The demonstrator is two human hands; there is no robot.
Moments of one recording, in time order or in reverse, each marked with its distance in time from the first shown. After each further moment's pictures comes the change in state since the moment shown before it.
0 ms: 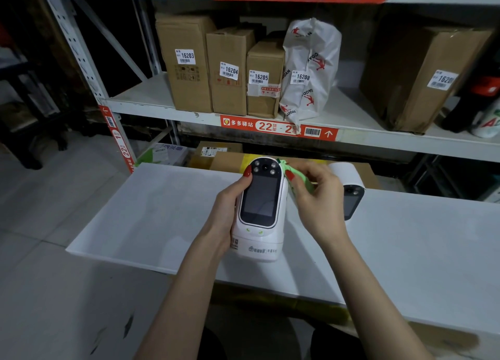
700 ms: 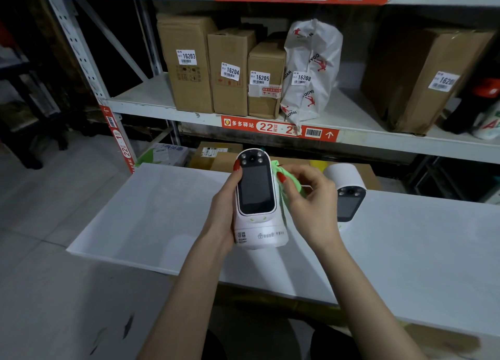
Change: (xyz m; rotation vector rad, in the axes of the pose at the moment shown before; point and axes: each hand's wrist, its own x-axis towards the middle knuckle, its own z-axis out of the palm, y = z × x) left_hand 0.011 -0.005 -0.002 -0.138 0.086 0.008; right_hand -0.006 -0.002 0.012 0.114 0.030 0.022
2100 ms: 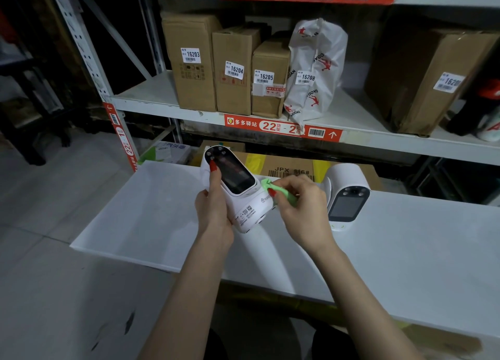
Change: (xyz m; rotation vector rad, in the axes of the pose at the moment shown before) left_hand 0.020 -0.002 -0.015 -0.097 0.419 0.081; right_hand -0.008 0.003 0.009 -0.254 -0.159 0.001
